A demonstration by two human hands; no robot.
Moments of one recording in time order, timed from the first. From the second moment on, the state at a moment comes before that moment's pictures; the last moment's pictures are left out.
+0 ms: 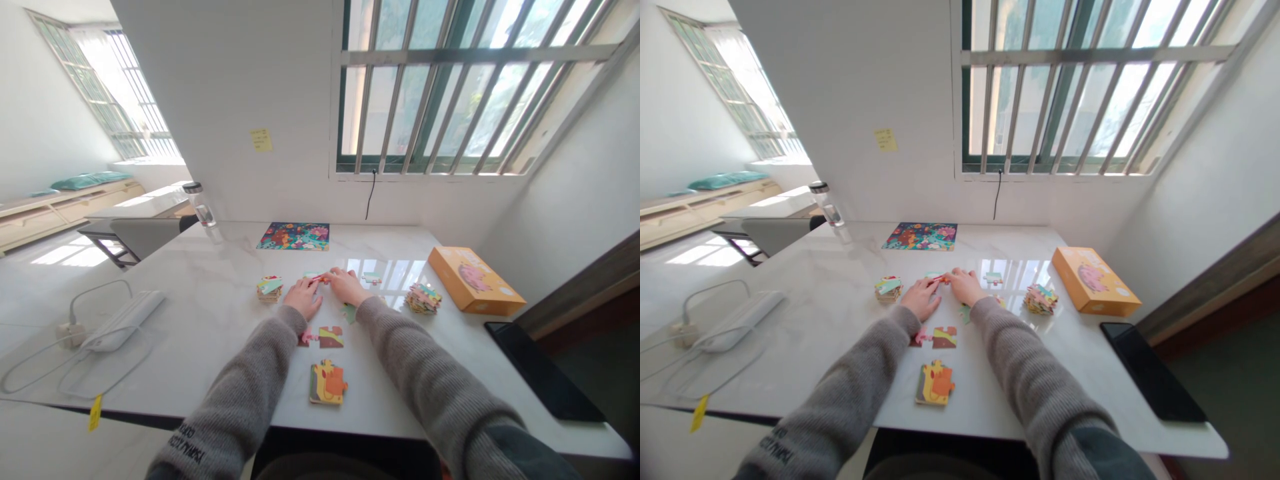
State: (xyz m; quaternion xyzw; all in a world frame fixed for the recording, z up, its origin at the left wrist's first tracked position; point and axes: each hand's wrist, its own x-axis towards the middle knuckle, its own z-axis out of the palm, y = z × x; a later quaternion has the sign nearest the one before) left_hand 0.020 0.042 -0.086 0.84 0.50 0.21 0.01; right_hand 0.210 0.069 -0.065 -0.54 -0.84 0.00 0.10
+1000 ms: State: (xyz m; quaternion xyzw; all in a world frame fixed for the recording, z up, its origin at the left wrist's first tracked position) left_hand 0.021 0.037 -0.081 0.84 0.53 0.14 0.01; right_hand 0.247 0.050 -0.063 -0.38 -0.91 0.10 0.12
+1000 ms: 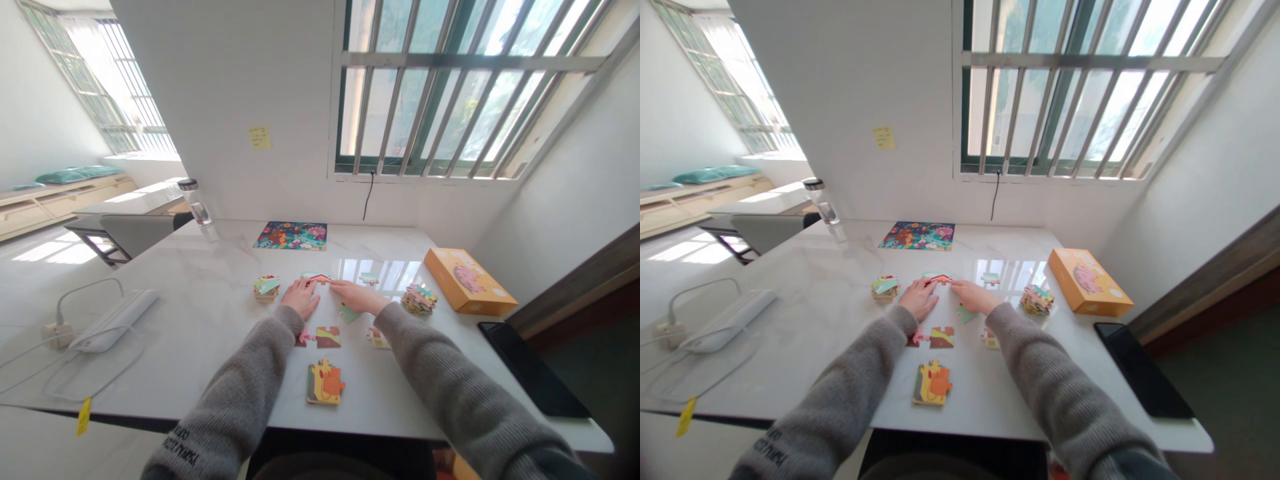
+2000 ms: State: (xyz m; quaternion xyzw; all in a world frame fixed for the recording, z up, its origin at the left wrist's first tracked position) left_hand 0.022 0.016 -0.063 0.91 0.34 0.22 0.07; right_hand 0.285 -0.030 -0.061 -0.51 -0.84 0.07 0.18
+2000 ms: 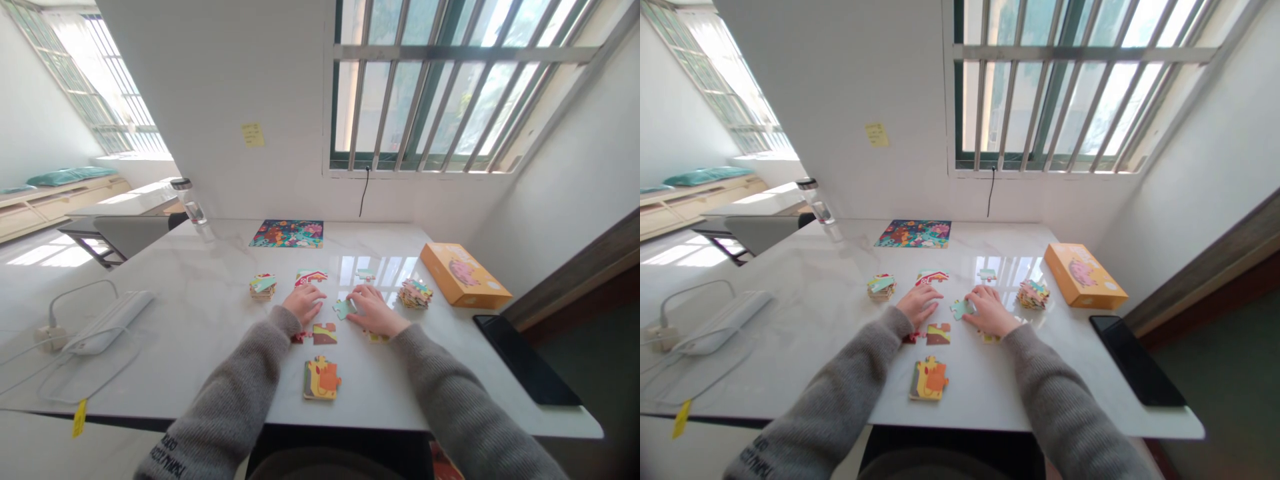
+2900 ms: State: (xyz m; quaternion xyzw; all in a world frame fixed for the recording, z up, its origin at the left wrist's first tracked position) left_hand -0.089 0.014 -0.042 0.72 0.65 0.23 -0.07; right_hand 0.281 -0.034 -0.069 -0.51 -0.84 0.07 0.18
